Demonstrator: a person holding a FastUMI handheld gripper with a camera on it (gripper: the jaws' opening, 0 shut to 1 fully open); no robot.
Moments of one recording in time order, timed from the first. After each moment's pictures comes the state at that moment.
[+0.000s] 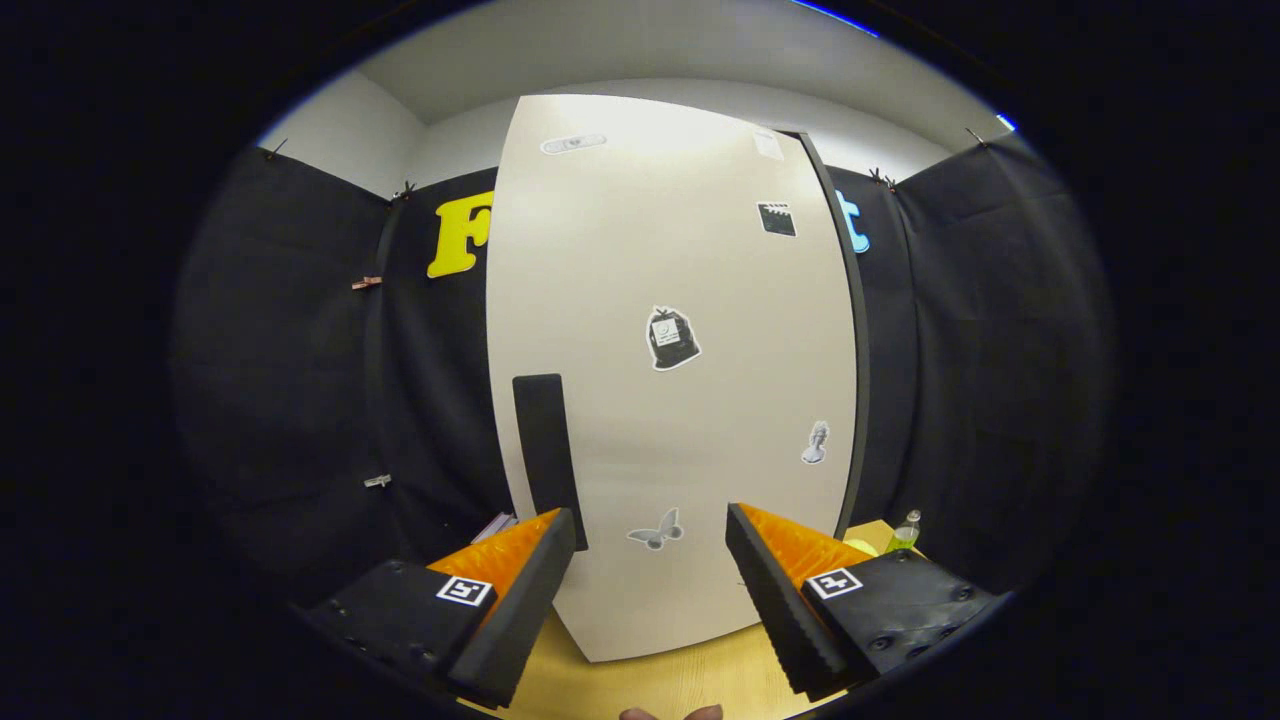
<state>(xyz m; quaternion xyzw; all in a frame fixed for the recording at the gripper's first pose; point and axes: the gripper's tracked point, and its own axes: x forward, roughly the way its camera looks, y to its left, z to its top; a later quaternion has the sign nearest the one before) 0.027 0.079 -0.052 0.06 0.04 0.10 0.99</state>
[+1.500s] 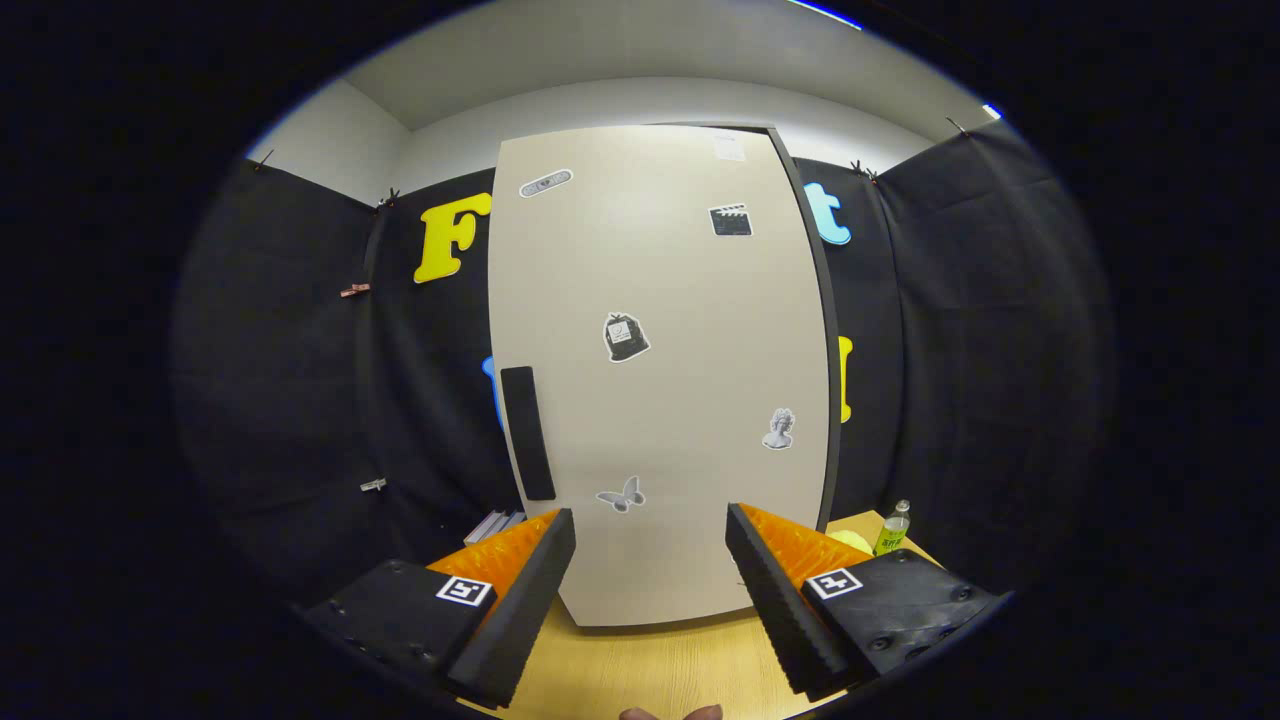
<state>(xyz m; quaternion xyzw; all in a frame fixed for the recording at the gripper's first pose) 0.016 0.052 -0.072 0.07 0.04 0.09 0.99</state>
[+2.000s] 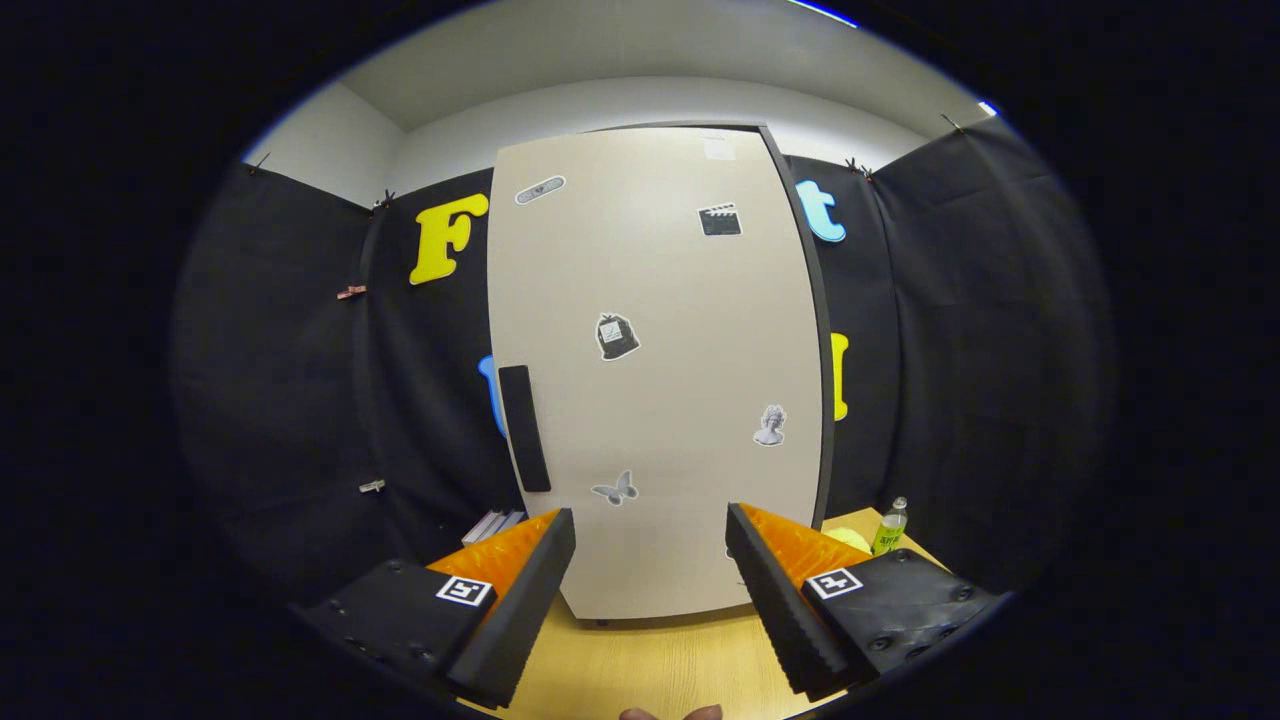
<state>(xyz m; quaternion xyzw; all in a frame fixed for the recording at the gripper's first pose) 0.017 0.048 -0.072 0.08 0.04 0.09 0.99</state>
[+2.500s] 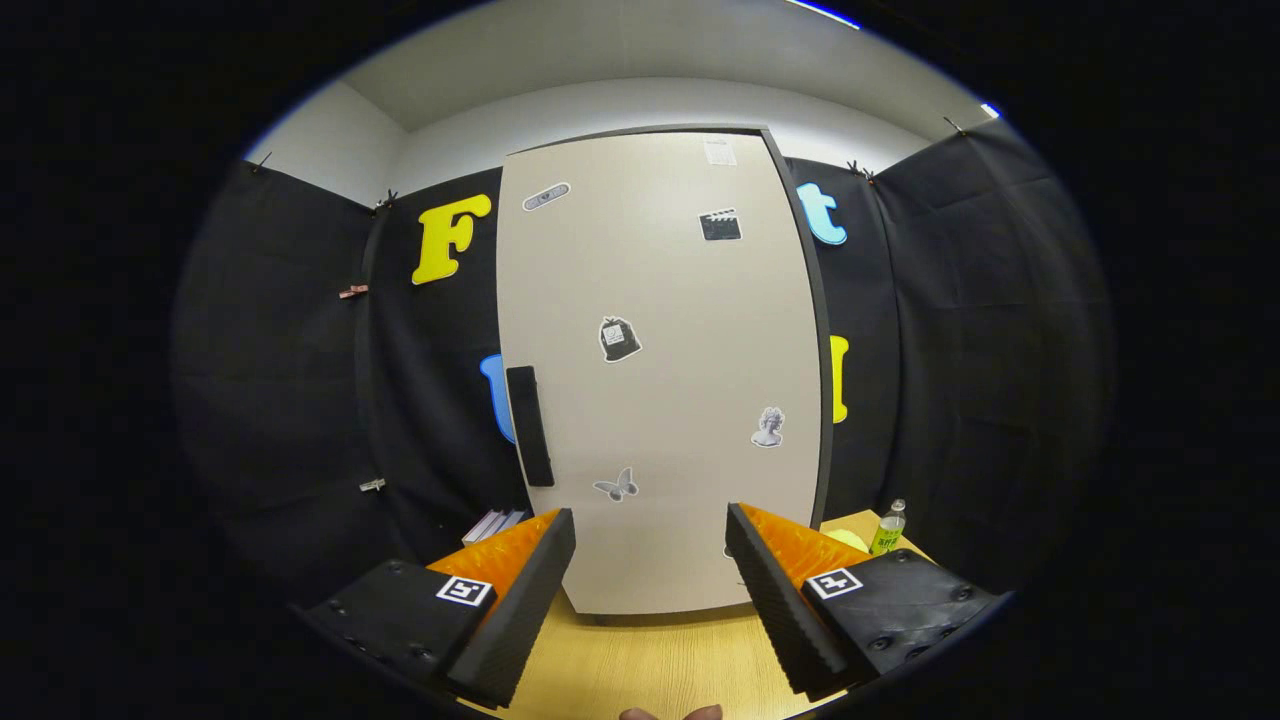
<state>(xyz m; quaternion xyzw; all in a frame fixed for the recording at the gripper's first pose) 0.017 0.049 -0.070 0.07 0.04 0.09 0.99</state>
